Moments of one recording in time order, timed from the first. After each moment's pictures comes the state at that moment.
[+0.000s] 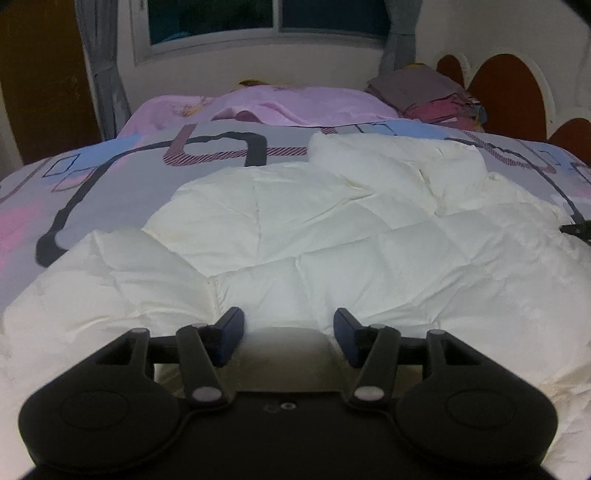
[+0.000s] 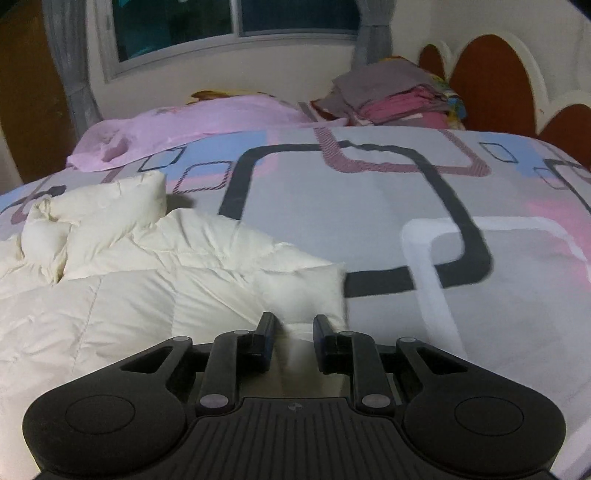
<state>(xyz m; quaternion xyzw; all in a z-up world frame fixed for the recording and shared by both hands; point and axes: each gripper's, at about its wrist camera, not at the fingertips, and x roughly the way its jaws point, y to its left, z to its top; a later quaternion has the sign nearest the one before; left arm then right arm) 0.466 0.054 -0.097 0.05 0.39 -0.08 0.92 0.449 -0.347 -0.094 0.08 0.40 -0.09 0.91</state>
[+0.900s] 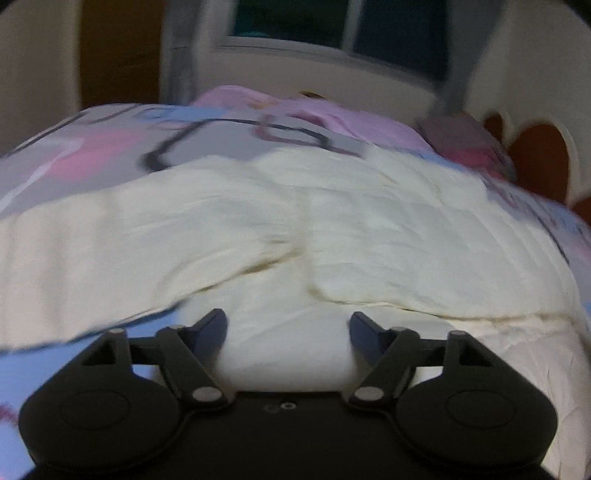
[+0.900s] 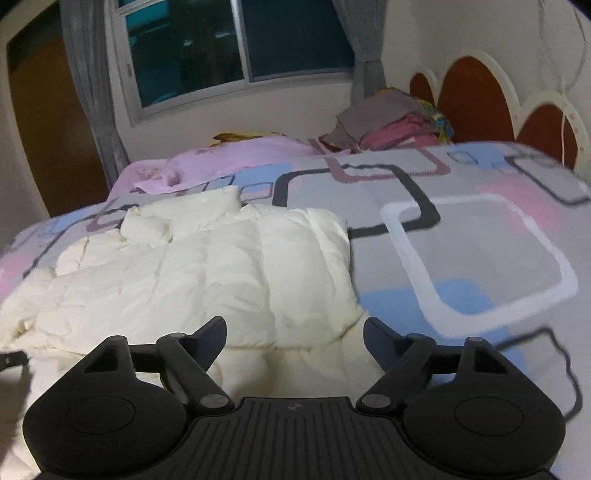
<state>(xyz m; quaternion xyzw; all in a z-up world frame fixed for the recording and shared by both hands) 0.330 0.121 -0.082 -0.08 0.37 0.01 0.93 0.283 -0.291 -0.040 0.13 0.34 -0.07 0.93</state>
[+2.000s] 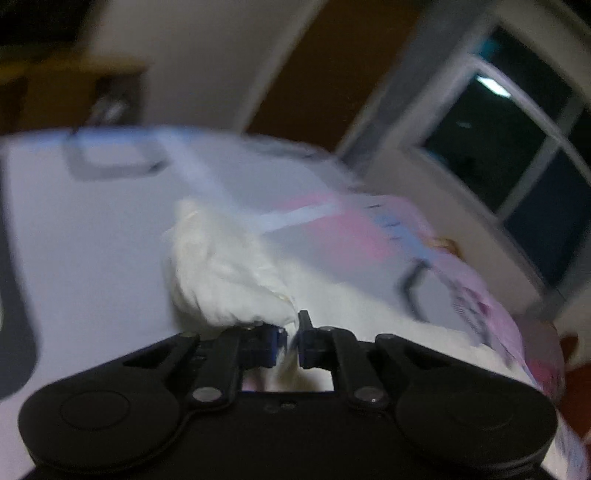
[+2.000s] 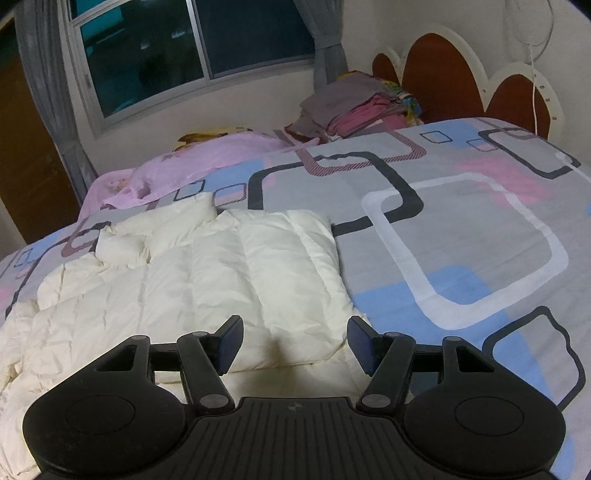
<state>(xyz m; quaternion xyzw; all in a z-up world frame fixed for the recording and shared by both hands) 0.271 0.349 -0.054 -0.29 0.23 0.19 0.91 0.309 -0.292 -0.032 0.16 0.35 -0.12 0.92</state>
